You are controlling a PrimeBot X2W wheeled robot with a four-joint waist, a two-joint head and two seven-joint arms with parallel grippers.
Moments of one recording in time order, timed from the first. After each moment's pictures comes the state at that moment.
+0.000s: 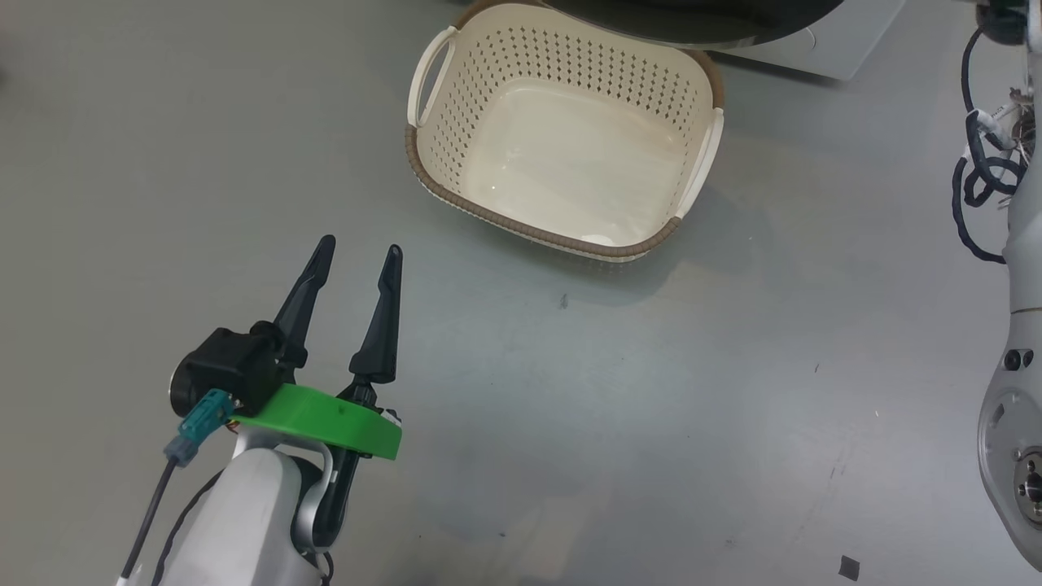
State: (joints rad) left arm -0.31 0.03 -0.31 0.21 -0.46 -0.12 -0.25; right arm -1.15 -0.12 -0.06 0.62 1.12 0.06 0.48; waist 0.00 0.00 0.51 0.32
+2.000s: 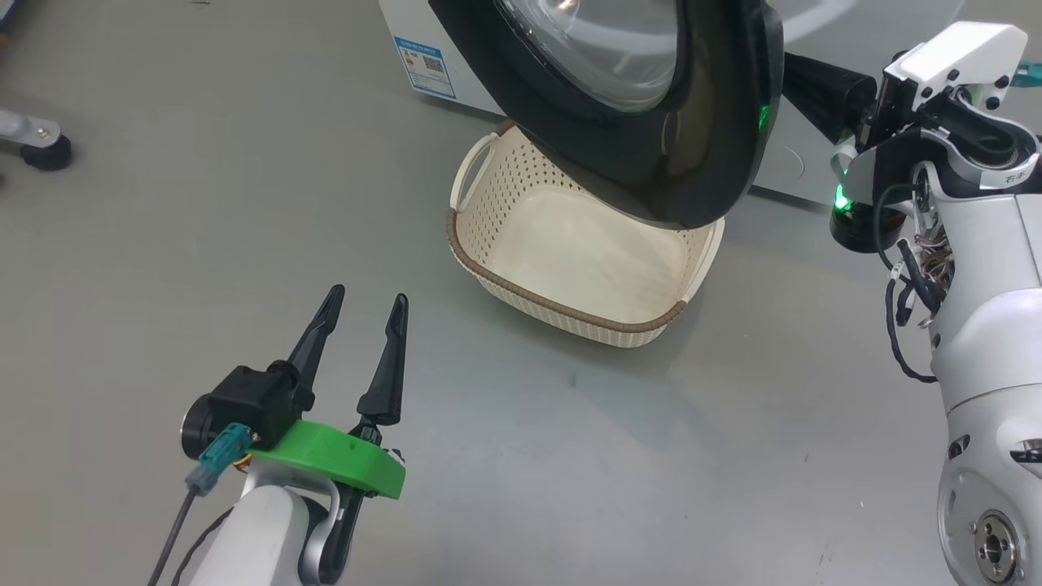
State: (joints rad) left arm -0.25 0.03 -0.32 0.25 -0.44 -0.13 -0.25; right arm -0.99 -0.08 -0.12 0.85 1.41 0.01 0.75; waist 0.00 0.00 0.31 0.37
